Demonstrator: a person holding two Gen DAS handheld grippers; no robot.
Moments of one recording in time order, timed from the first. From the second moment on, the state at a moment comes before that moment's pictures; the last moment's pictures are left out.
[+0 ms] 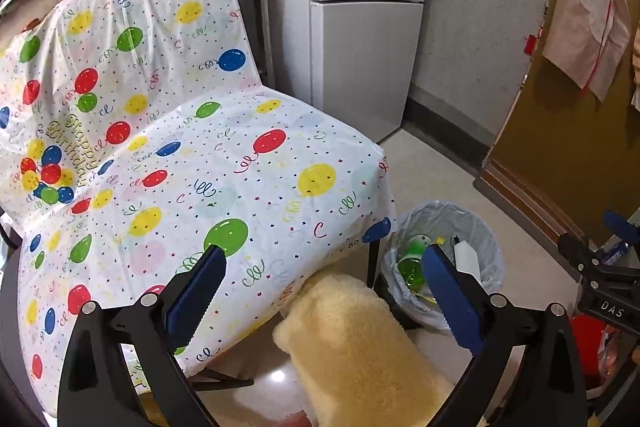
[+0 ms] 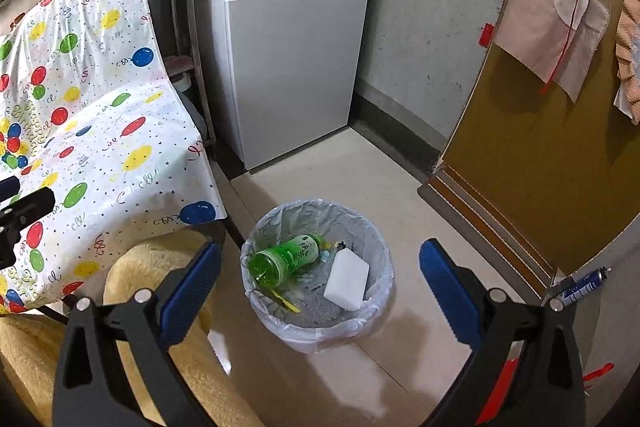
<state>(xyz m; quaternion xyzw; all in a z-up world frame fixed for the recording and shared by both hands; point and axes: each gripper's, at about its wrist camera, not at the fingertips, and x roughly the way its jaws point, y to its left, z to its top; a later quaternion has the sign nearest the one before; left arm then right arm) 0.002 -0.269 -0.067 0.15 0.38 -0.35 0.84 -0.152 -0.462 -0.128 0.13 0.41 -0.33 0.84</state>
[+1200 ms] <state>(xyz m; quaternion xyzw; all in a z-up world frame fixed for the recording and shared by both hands) 0.002 -0.267 -0.066 0.15 0.38 -0.35 0.84 -0.150 -0.465 -0.130 0.13 0.41 -0.34 0.84</state>
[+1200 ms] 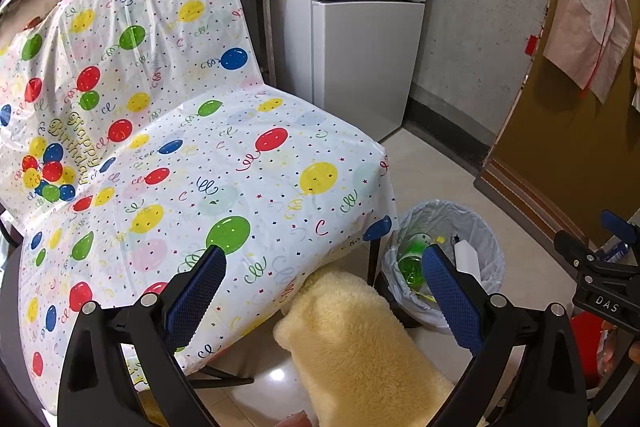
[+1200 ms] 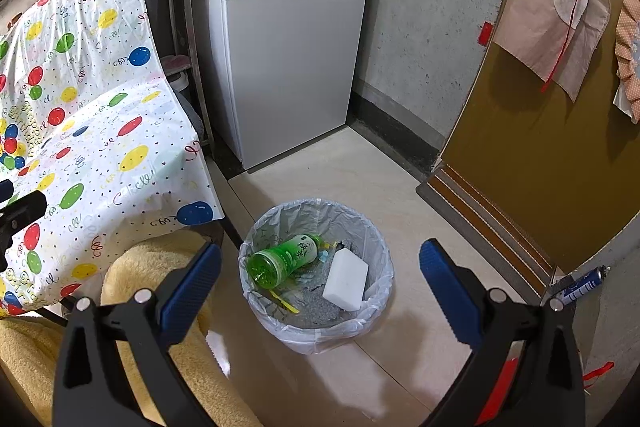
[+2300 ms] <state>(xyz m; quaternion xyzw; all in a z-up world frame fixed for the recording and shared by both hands) 0.001 -0.265 -0.068 0.15 0.38 -0.35 0.84 -0.152 -0.467 -0.132 0.13 0.41 -0.34 0.84</state>
